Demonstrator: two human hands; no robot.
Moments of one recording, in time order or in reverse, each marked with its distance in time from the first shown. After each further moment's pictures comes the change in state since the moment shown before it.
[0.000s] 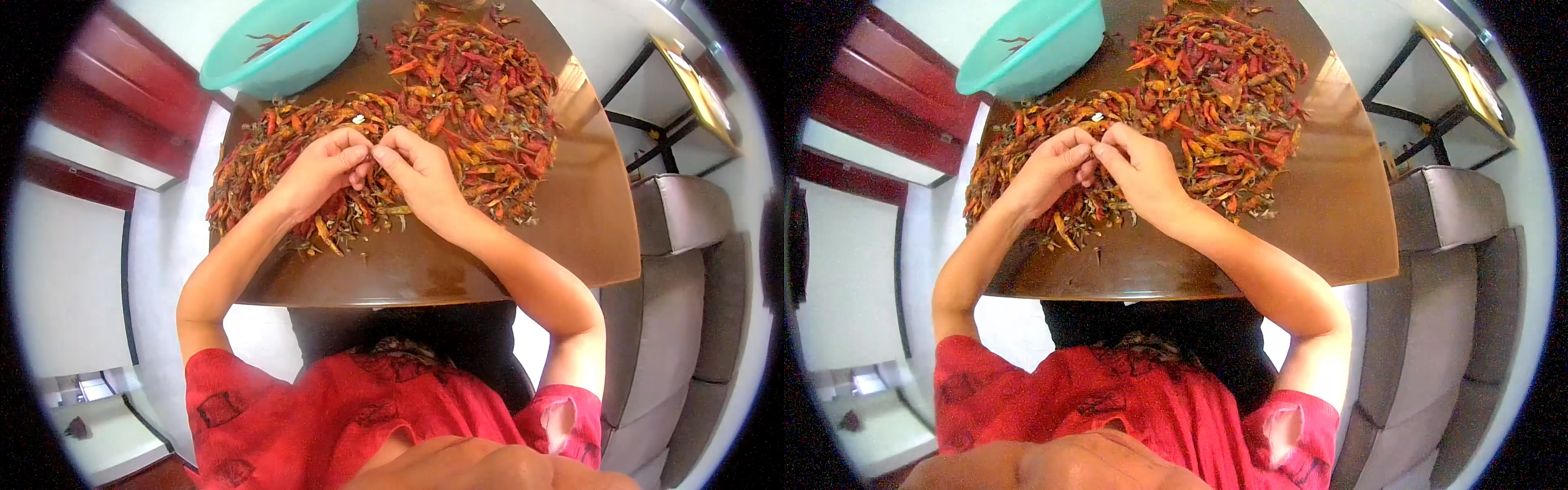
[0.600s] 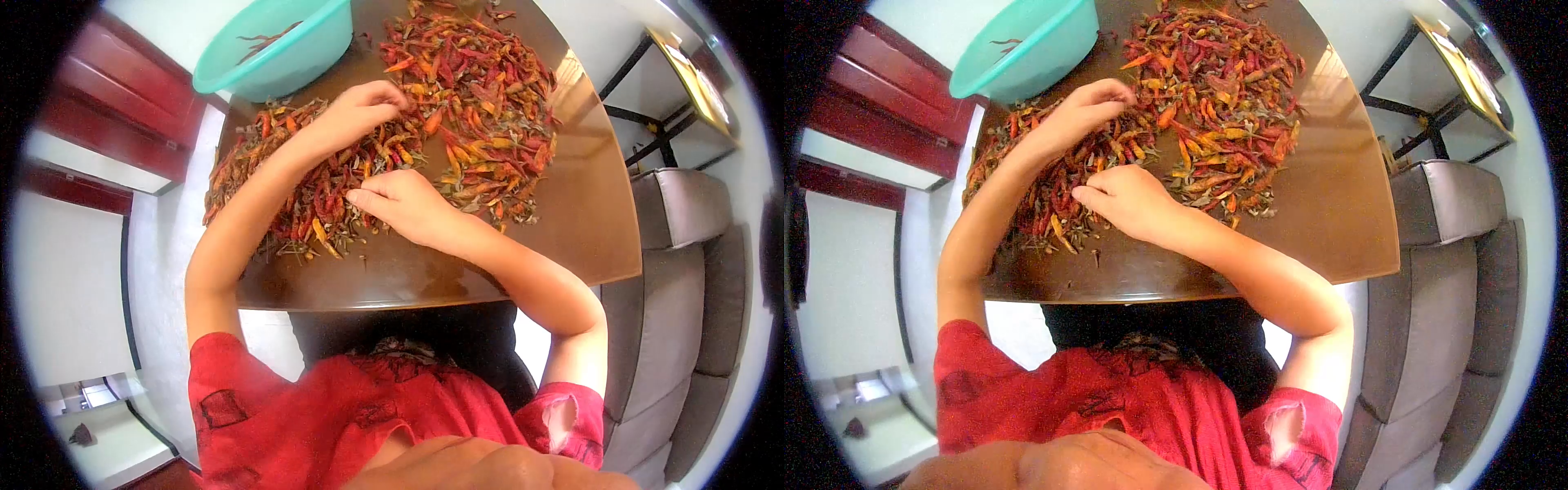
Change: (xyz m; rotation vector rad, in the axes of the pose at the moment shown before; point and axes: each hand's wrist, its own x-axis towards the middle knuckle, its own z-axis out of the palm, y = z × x) left_hand 0.090 0.014 -0.011 0.871 -0.025 0.338; right_hand -0.011 -0.014 0.005 -0.385 -0.390 0.226
